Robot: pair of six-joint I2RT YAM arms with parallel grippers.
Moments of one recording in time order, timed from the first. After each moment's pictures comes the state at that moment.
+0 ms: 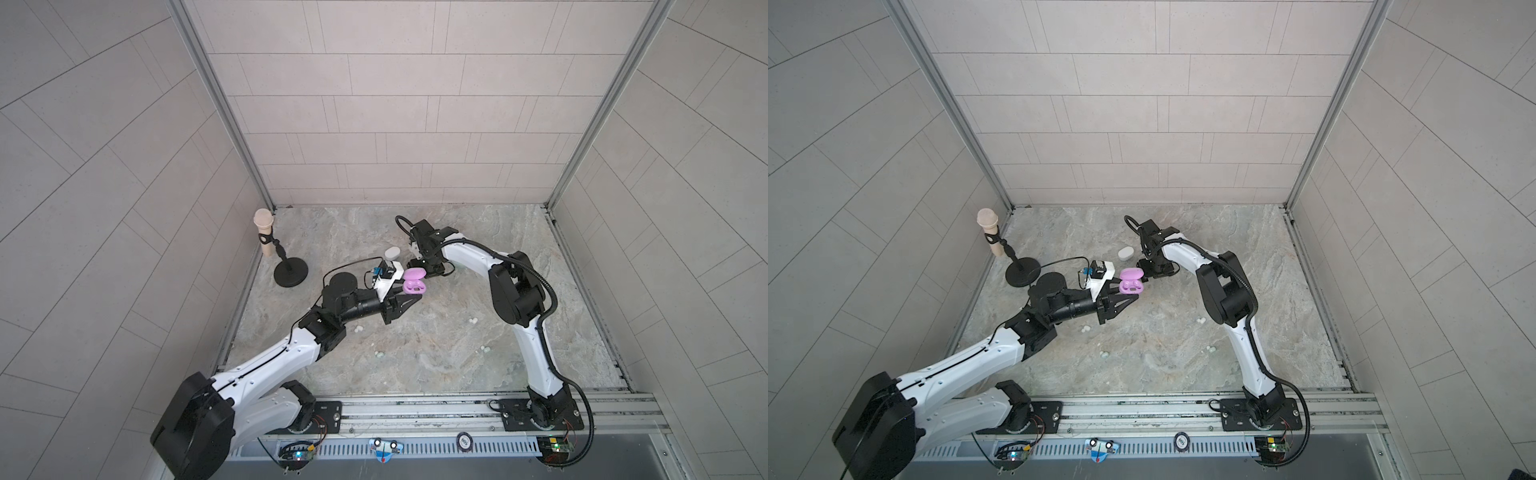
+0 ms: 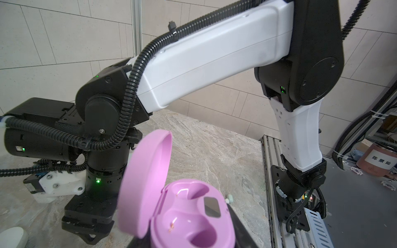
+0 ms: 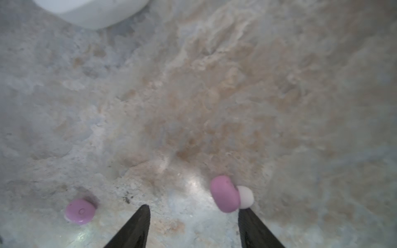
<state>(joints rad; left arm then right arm) -0.63 1.08 0.55 0.41 0.59 -0.06 0.51 2.27 1.84 -0.89 -0.11 0.22</state>
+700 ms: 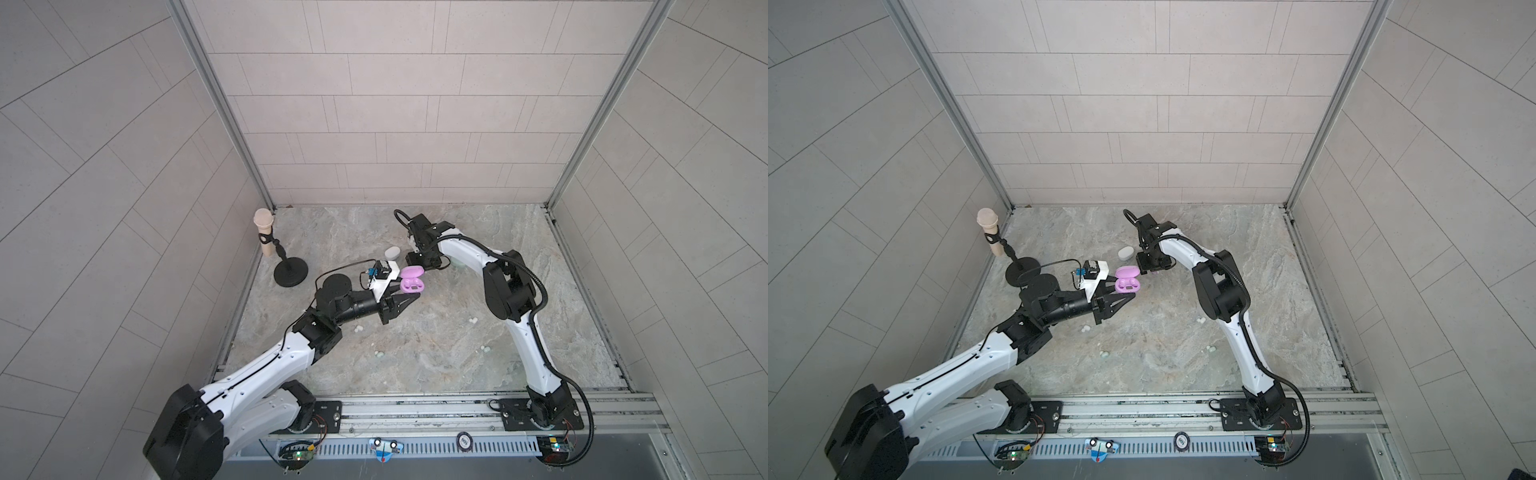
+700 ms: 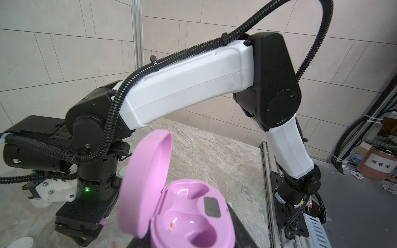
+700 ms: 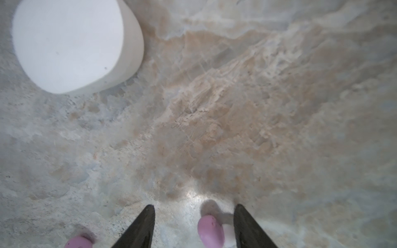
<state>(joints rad) -0.63 1.01 0.55 0.39 0.58 -0.06 0.51 2.37 2.00 -0.93 -0.10 0.23</state>
